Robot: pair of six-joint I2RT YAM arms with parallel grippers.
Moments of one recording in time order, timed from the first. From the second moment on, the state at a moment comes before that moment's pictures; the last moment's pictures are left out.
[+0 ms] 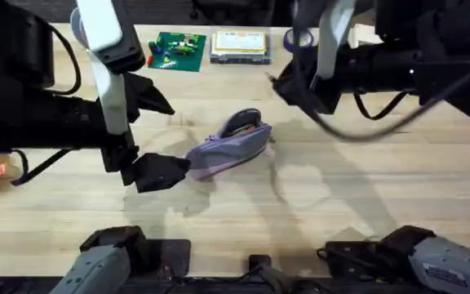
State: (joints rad) left arm 0.14 0.96 1.01 -1.28 0.69 1.18; right arm 0.46 1.23 1.08 -0.59 -0.31 -0.63
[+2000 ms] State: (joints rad) left arm 0.14 0.96 1.01 -1.28 0.69 1.18; right arm 0.76 1.68 1.08 -0.48 -0.44 -1.39
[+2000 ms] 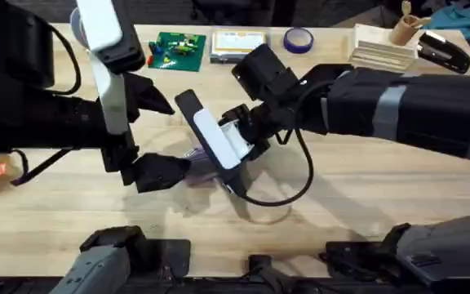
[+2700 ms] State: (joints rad) left arm 0.14 0.96 1.01 -1.28 0.68 1.18; right arm 0.75 1.68 1.09 -0.47 -0.44 -1.28
